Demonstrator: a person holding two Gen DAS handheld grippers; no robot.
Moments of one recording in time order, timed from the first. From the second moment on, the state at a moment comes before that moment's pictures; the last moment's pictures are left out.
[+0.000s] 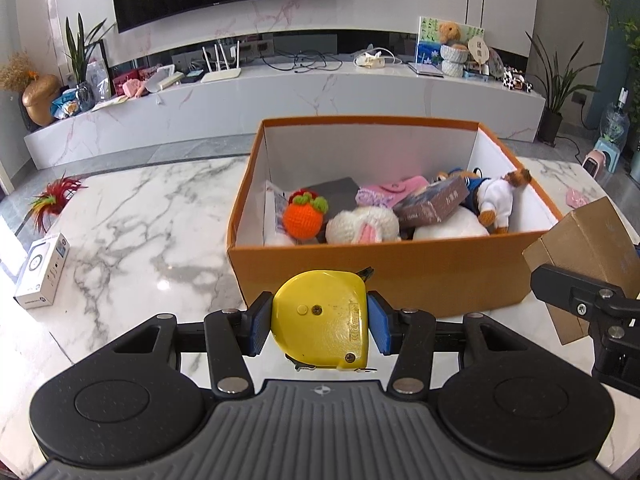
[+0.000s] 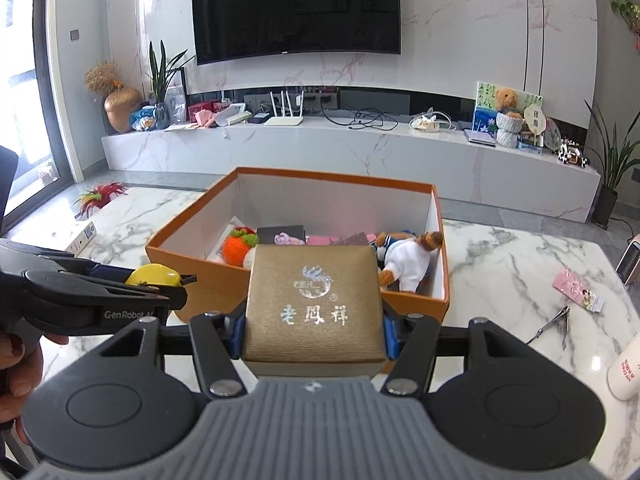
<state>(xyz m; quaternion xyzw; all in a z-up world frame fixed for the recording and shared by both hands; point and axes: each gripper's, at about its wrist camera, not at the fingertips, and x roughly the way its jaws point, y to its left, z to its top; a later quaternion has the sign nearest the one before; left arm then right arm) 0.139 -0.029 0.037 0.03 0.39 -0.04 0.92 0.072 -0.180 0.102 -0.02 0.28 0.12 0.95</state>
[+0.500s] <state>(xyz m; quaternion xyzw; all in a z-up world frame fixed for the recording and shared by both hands) 0.169 -0.028 0.066 0.00 0.34 -0.04 0.94 0.099 -0.197 0.120 0.03 0.25 0.09 0.96</state>
